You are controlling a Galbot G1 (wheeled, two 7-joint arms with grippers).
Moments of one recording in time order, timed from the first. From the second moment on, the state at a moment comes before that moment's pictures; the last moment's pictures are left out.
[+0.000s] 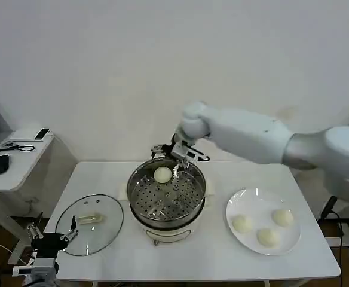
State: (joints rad) left arm 1.69 -1.29 -0.76 -2.20 0.10 0.32 -0.12; right arm 0.62 1.10 -1.28 1.29 0.02 0.27 -0.88
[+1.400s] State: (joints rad) left arm 1.65 -1.27 -0.70 -2.16 0.12 0.33 -0.11; right arm 0.27 0.50 -1.25 1.60 0.09 -0.23 -0.91
